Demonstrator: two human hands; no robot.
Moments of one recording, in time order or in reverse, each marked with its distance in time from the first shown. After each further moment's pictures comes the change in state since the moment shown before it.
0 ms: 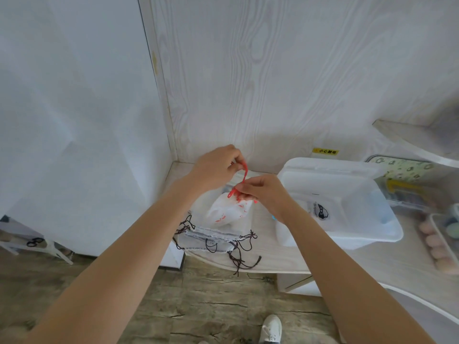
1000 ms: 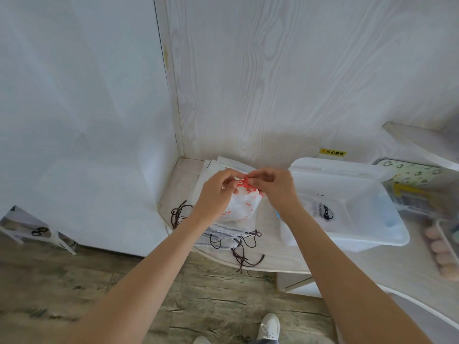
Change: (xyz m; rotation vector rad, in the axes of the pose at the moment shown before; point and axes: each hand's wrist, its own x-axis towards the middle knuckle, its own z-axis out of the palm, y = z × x) left_hand -0.053 -0.010 0.050 -0.577 0.246 -0.178; right_hand 0.003 0.000 0.005 -0.109 0.284 -0.097
